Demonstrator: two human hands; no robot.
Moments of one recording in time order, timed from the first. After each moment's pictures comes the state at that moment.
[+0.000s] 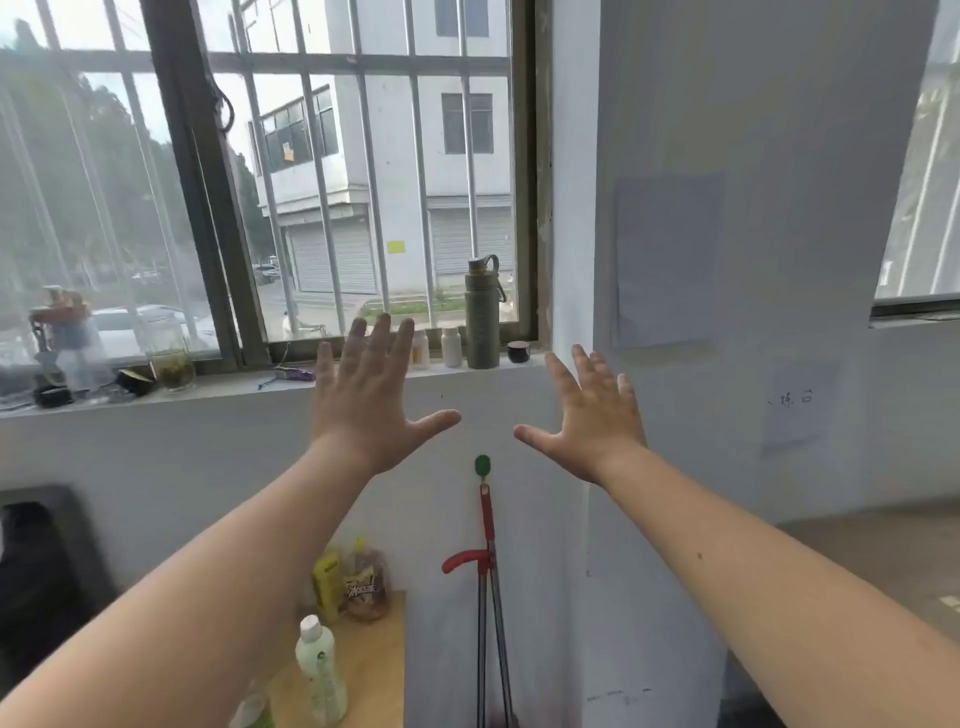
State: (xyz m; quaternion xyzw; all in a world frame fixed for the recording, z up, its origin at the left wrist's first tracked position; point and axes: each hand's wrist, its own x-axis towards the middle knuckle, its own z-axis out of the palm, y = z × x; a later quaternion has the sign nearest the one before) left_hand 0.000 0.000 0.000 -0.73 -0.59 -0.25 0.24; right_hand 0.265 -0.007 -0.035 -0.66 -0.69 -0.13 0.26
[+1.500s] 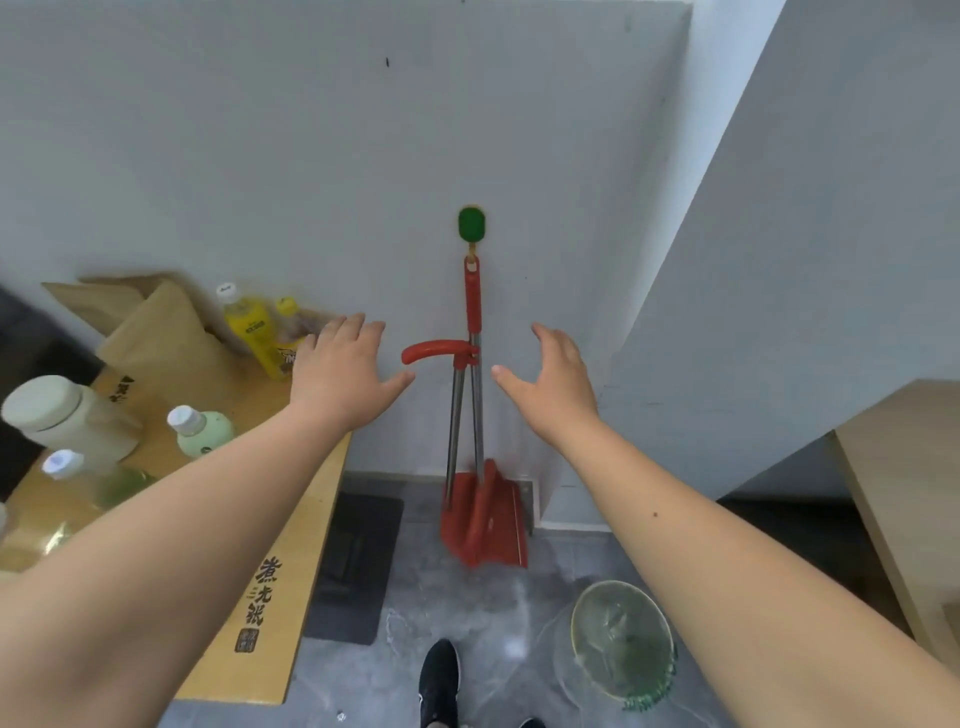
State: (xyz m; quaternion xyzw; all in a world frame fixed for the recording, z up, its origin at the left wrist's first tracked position) left_hand 0.057 0.201 -0.331 -0.67 -0.75 0.00 0.03; right_hand 0.309 0.217 -0.351 -0.65 -0.65 0.32 0.23
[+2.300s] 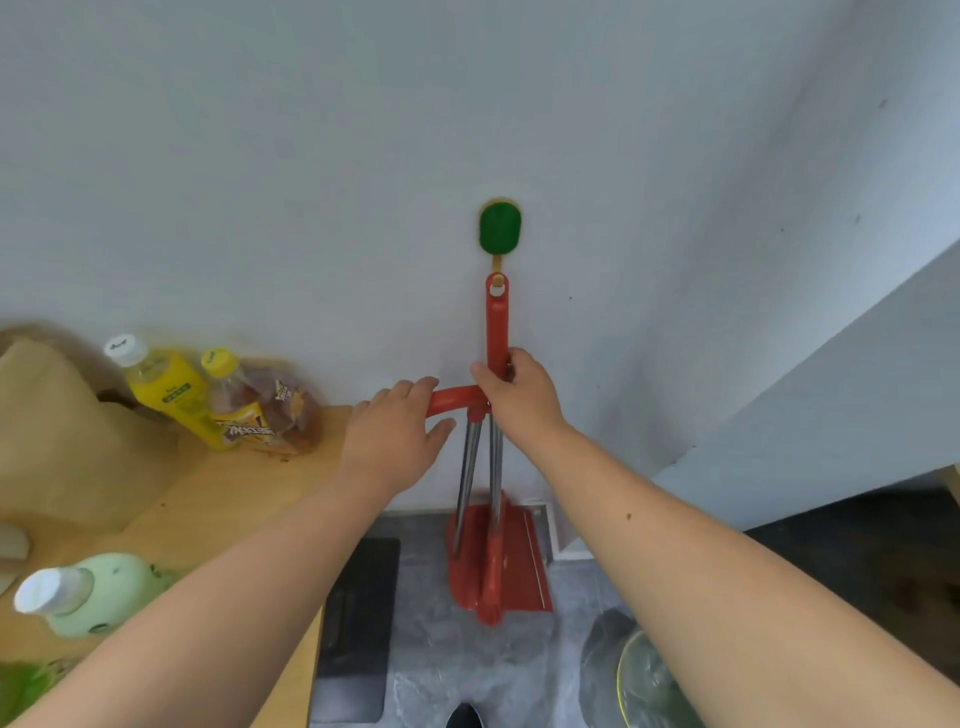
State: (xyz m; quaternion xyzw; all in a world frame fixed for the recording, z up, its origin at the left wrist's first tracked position) left_hand 0.044 0.324 -0.479 -0.74 -0.67 -0.05 -0.07; right_hand 0.213 0.355 -0.459 -0.63 -0.52 0.46 0.35
